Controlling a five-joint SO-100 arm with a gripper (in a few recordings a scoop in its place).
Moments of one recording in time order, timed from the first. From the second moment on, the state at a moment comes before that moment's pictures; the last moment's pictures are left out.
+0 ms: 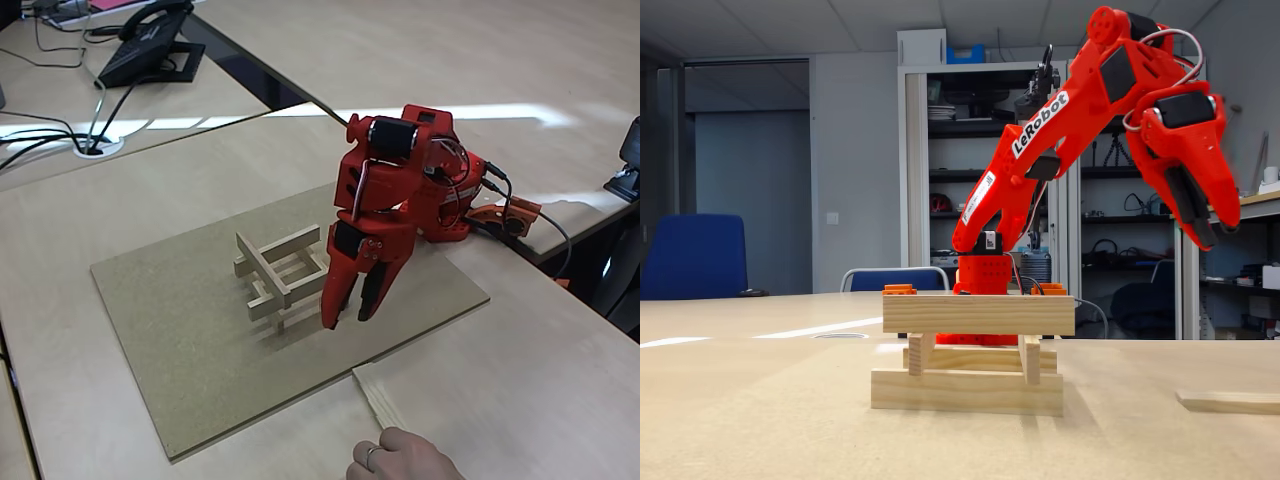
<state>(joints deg) -37.4 51.9 17.8 104.9 30.3</state>
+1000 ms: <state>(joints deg) -38.0 52.1 17.8 104.9 29.7</state>
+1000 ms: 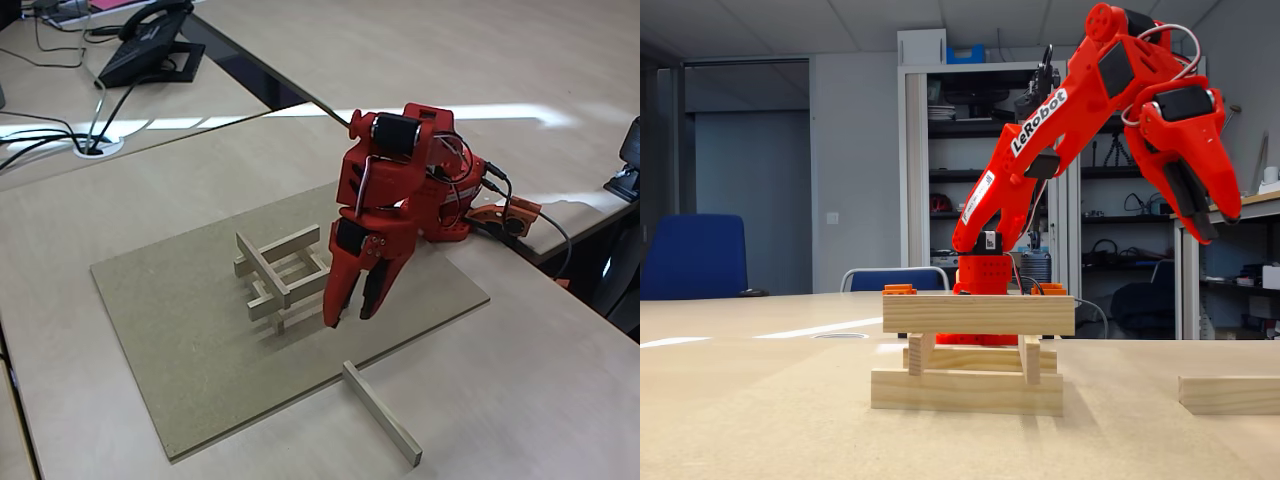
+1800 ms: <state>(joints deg) -42.8 40.3 18.2 103.4 41.5</state>
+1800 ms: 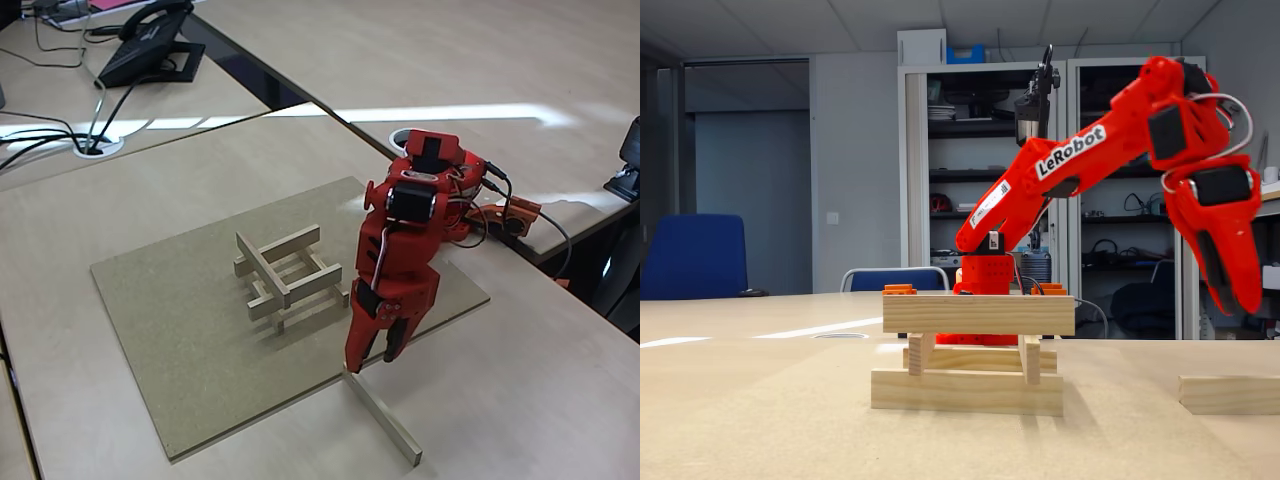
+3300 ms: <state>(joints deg) -44.7 27.2 14.3 94.6 43.5</state>
